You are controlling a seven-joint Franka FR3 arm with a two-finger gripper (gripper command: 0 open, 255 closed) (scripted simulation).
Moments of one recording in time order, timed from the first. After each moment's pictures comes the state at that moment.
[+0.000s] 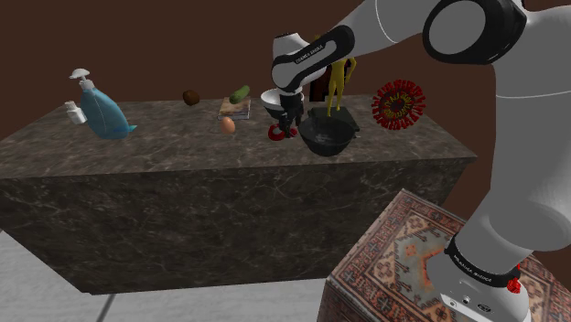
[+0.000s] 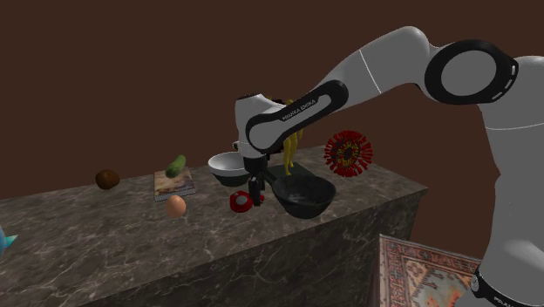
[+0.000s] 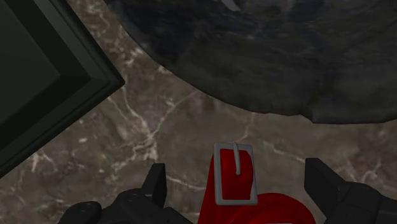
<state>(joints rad) -0.05 0.44 0.02 -1.69 -0.10 2.08 -0.26</state>
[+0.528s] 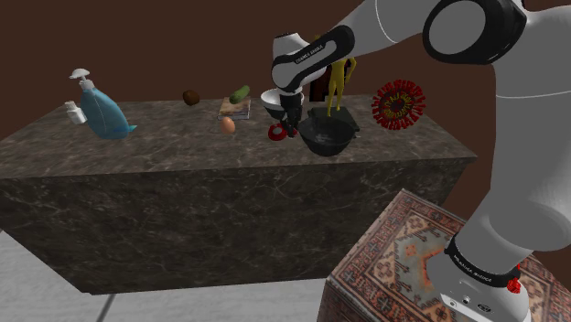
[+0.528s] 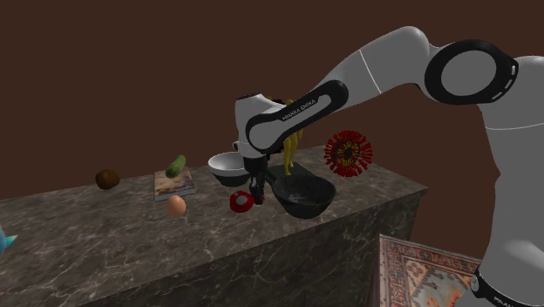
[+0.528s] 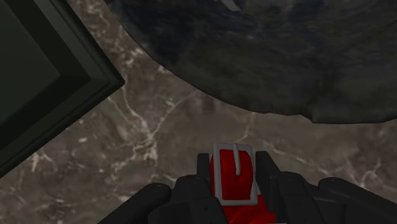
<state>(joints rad) -0.05 0.44 0.02 -1.69 -0.10 2.08 -0.26</state>
